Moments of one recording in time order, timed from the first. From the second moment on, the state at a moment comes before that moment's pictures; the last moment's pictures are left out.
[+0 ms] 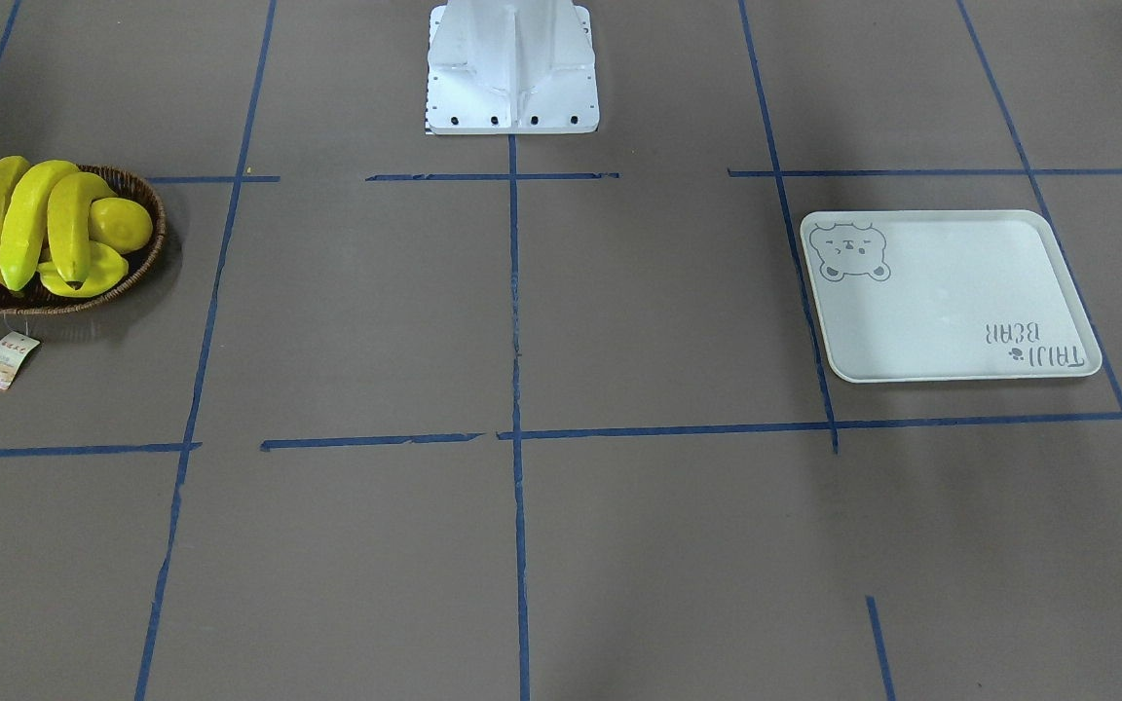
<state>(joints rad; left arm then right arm) -1.52 -1.48 -1.70 -1.53 -2.33 0.13 1.69 -1.77 1.73 -1.68 2.39 -0.21</state>
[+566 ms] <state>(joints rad) -1.52 -1.49 -1.73 -1.54 -2.33 0.13 1.69 -1.77 1.76 -1.68 2.39 -0.21</state>
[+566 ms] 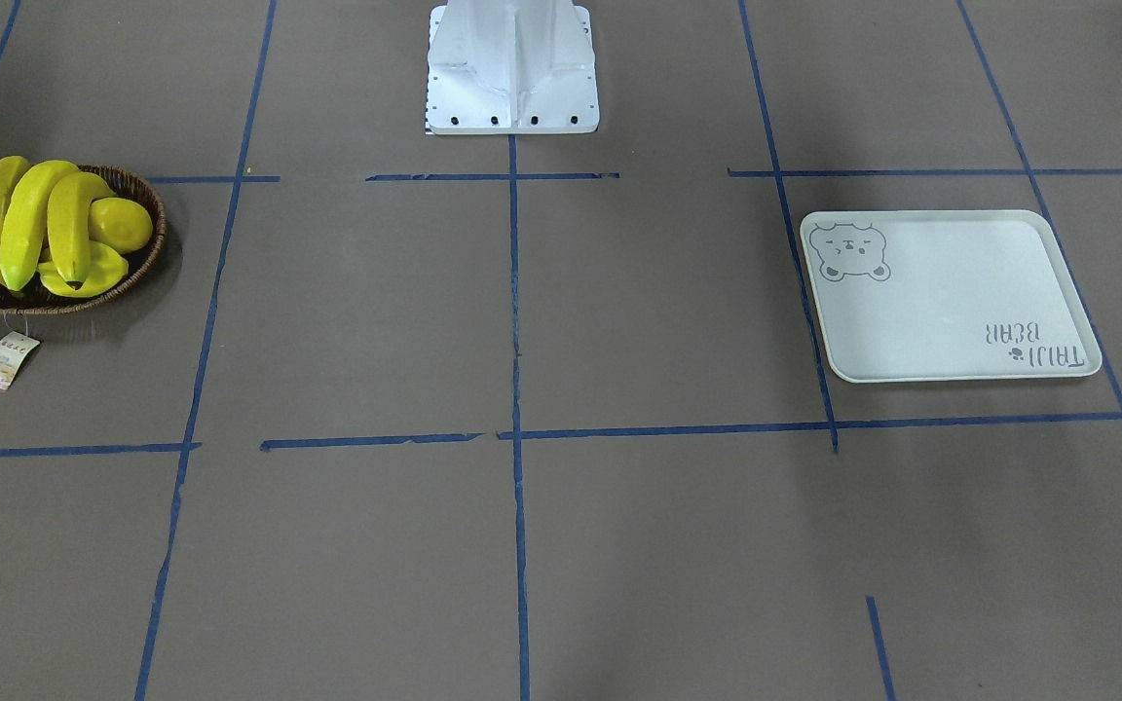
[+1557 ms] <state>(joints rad) -1.51 -1.49 -1.81 -1.54 -2.44 0.12 1.67 -1.79 1.90 -1.68 2.50 -0.16</state>
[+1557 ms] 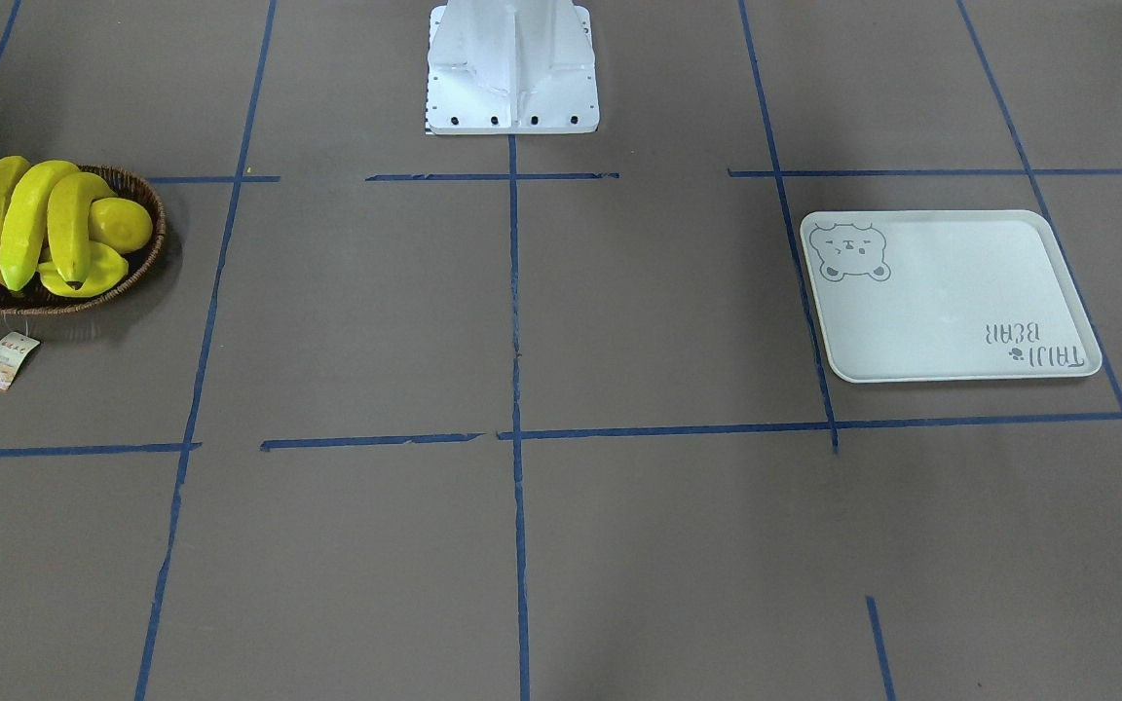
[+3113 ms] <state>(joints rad) -1.50 -1.48 -1.81 -1.54 -2.48 0.13 1.43 -1.96 2.10 -1.39 2.34 0.31</state>
